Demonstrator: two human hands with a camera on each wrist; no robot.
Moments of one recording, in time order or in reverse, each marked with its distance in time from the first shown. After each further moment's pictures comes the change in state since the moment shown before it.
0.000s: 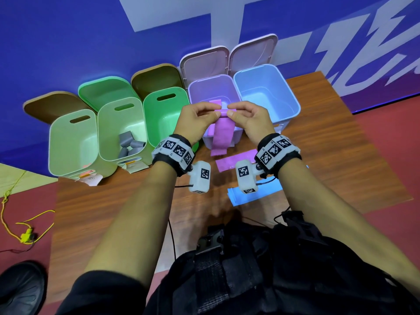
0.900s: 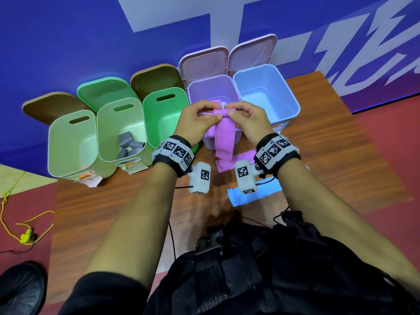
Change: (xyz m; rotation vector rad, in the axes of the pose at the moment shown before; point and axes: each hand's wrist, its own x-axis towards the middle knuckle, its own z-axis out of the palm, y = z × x) left_hand -0.003 0.002 0.000 0.050 -0.030 0.074; right_hand 0.005 0.003 0.002 -0.006 -0.040 -0.017
